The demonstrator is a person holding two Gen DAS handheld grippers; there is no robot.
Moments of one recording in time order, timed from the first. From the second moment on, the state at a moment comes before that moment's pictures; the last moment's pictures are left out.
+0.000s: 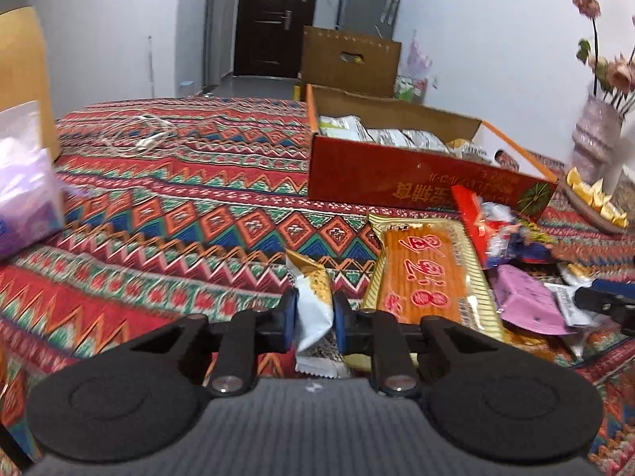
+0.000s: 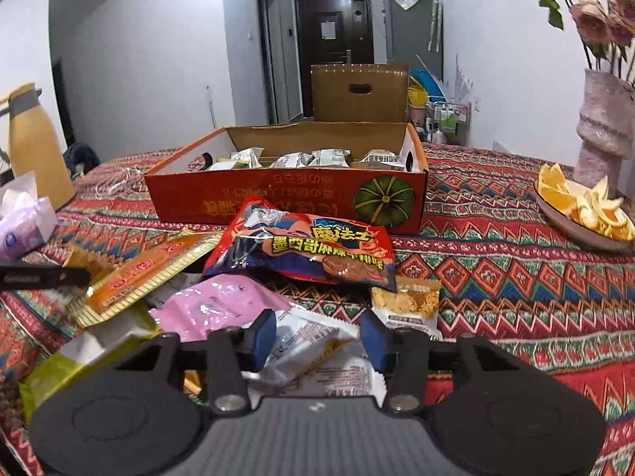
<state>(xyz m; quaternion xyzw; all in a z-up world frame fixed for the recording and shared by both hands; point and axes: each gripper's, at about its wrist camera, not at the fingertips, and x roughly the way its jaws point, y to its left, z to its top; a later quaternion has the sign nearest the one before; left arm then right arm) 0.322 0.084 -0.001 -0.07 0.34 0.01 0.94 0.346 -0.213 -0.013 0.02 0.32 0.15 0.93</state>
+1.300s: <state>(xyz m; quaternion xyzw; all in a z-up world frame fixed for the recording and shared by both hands) 0.200 0.031 0.022 -0.09 0.32 -0.10 0.94 0.237 -0.172 -0.027 -0.05 0.34 0.24 0.91</state>
